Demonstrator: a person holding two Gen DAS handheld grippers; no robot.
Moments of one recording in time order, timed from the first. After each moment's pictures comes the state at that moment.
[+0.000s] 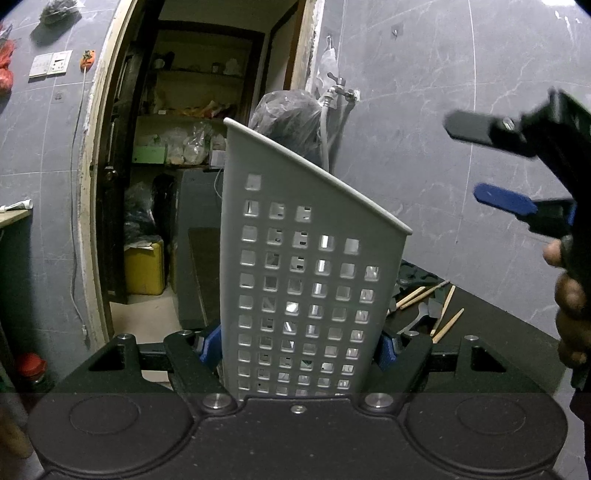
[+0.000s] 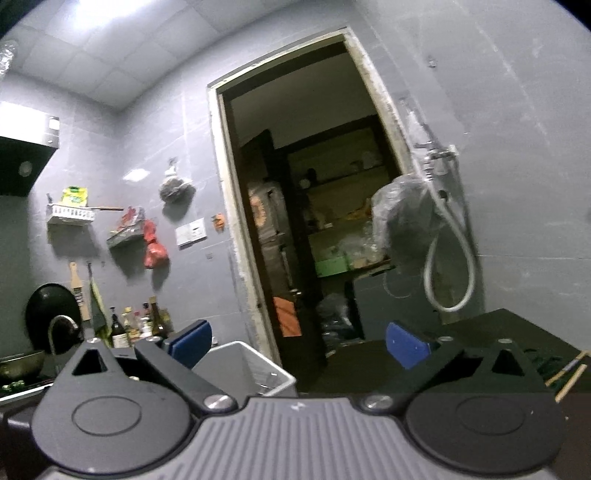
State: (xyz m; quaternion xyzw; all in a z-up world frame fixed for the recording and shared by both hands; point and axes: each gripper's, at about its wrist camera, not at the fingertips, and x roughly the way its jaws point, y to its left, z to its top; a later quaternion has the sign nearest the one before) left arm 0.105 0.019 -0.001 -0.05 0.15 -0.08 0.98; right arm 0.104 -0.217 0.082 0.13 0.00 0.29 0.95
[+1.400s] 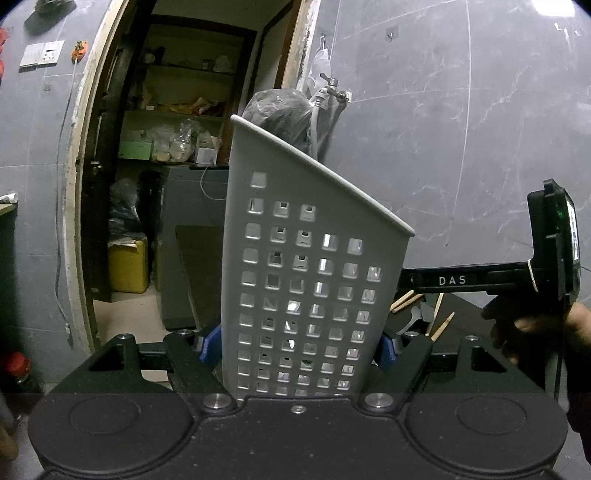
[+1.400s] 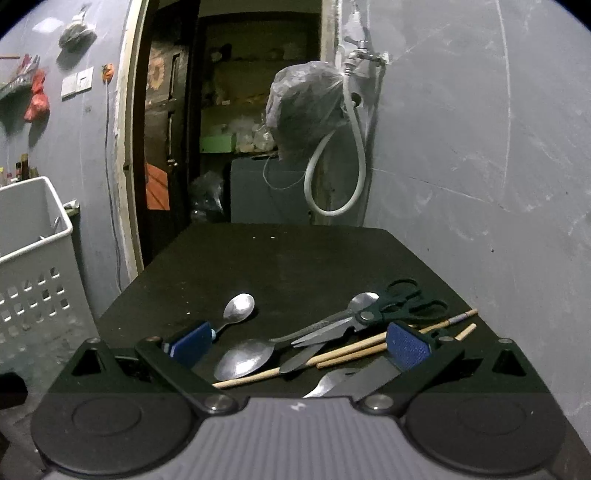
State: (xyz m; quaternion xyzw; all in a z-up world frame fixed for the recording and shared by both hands) left arm 0.118 0.031 -0.005 -0.07 0.15 -0.11 0.98; right arm 0.189 -0.197 0.029 -0.03 0.19 0.10 0.98
